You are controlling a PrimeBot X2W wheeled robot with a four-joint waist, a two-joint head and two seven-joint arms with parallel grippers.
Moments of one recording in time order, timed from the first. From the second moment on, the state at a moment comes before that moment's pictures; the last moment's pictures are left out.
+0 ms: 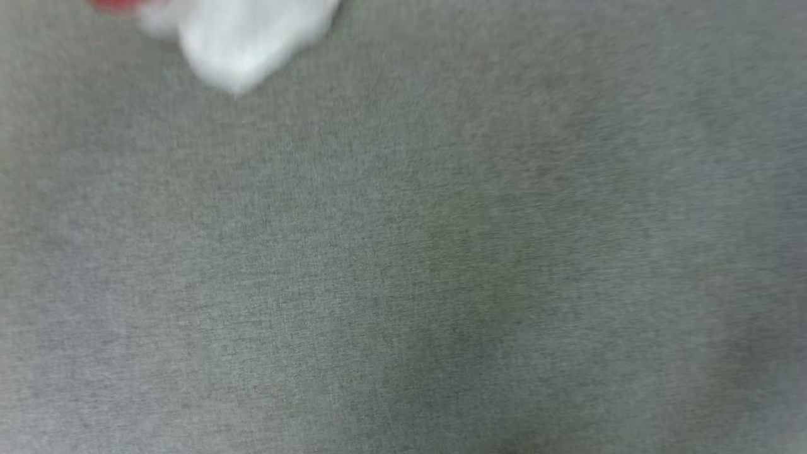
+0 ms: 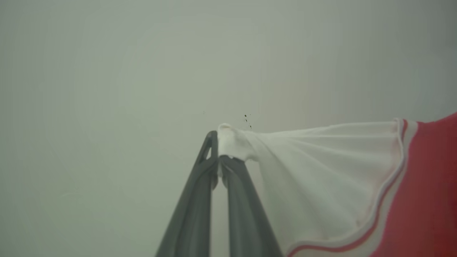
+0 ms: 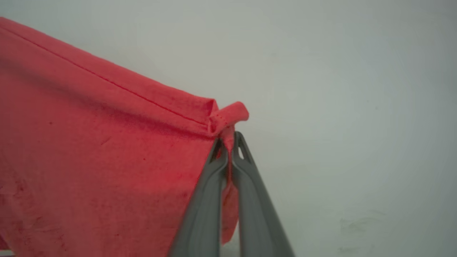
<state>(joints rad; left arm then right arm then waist) -1.69 0.83 -0.42 0.19 -0.54 -0.11 -0.01 -1.41 -0.41 0.11 0.20 0.38 0.13 0.41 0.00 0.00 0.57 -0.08</state>
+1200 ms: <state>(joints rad) -0.60 0.62 -0.62 0.27 -0.55 -0.13 -0.26 -0.77 -0.50 0.46 0.54 0.52 0.13 -0.01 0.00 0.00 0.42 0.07</state>
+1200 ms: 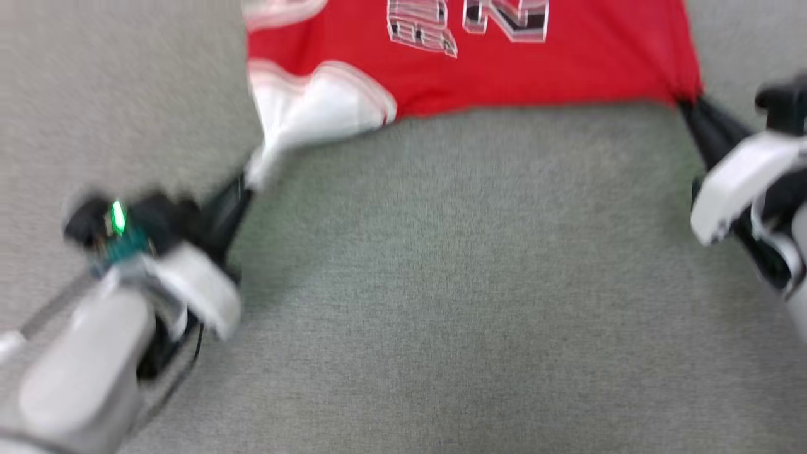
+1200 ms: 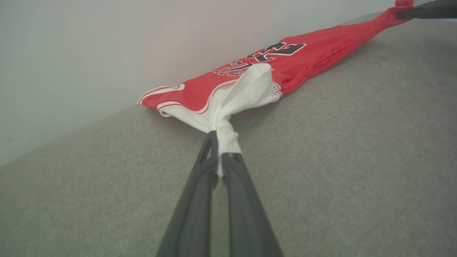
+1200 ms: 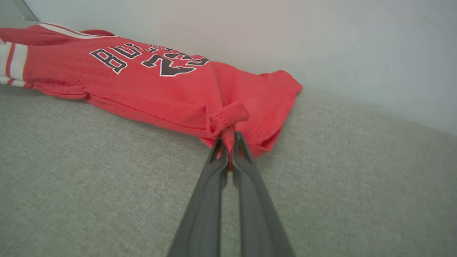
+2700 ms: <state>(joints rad) -0.10 0.94 -0.64 -0.28 -0.65 0.02 -0.15 -0.11 -0.67 0.27 0.02 0.77 0.13 0.38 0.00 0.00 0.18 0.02</state>
